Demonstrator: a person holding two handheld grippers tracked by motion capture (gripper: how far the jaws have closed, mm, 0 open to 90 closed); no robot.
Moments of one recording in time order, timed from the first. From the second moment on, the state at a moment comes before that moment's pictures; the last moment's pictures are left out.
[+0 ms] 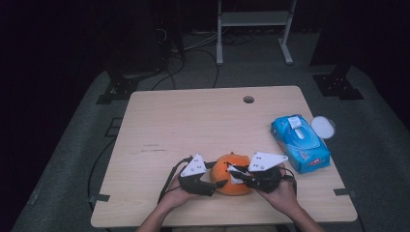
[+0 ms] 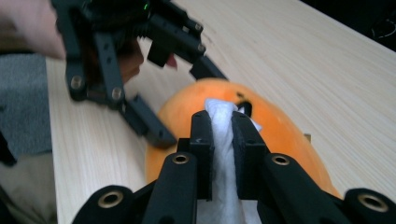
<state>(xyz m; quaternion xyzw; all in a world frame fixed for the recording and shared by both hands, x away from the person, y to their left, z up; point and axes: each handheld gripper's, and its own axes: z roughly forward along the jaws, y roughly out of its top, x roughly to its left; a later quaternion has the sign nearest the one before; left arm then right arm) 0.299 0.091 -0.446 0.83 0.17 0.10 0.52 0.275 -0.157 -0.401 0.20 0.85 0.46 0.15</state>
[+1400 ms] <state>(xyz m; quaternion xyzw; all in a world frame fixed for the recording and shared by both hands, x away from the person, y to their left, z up) 0.297 0.081 -0.447 0.83 0.18 0.09 0.52 0.289 -0.182 -0.406 0.23 0.85 0.46 0.13</state>
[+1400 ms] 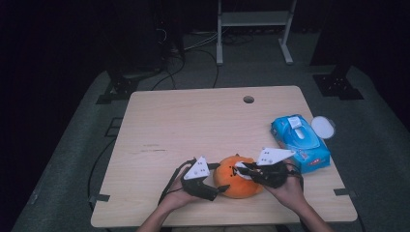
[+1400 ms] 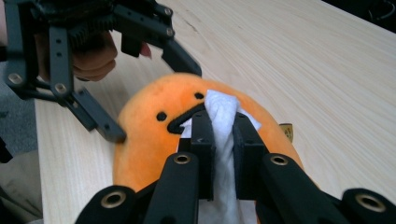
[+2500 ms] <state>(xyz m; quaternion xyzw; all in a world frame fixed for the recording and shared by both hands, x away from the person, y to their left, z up) 0.282 0.069 -0.448 0.84 0.12 0.13 0.51 0.278 -0.159 -0.392 0.21 0.84 0.48 0.14</state>
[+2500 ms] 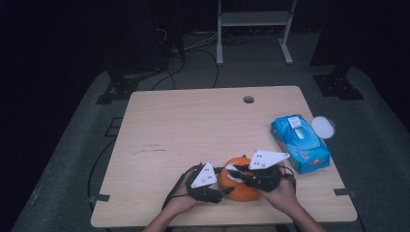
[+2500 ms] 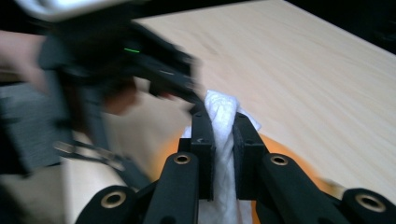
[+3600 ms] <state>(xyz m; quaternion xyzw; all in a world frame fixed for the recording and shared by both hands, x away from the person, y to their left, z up) 0.278 0.066 -0.448 0.84 0.13 0.10 0.51 0.272 -0.160 -0.400 0.21 0.85 0.48 0.12</state>
